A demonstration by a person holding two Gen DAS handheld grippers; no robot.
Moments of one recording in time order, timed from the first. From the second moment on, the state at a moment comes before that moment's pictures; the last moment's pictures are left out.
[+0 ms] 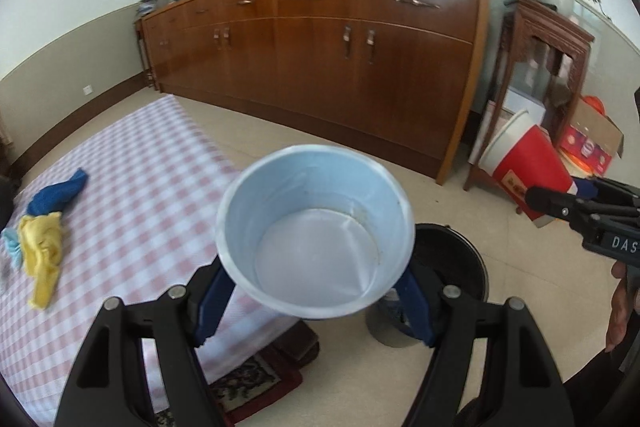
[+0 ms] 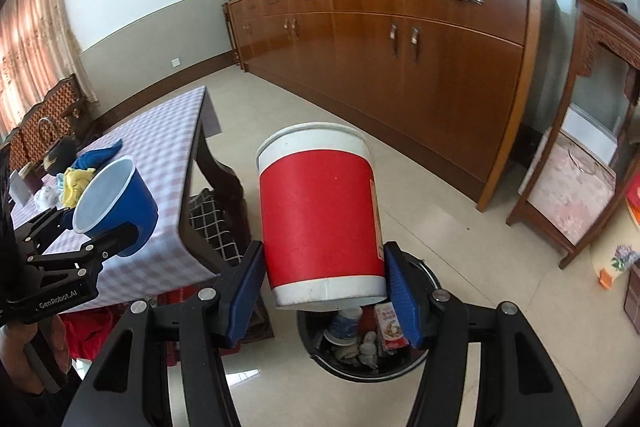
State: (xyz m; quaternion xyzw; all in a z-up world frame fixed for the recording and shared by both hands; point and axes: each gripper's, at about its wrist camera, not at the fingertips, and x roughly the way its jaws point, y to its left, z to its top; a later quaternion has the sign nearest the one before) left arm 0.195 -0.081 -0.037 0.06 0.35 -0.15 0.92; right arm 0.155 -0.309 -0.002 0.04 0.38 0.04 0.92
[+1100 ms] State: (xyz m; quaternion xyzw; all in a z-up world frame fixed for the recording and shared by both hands) left arm 0.245 -0.221 -0.192 0.15 0.50 -0.30 0.80; right arm 0.198 -0.386 -0.193 -0.11 0.53 0.13 0.83
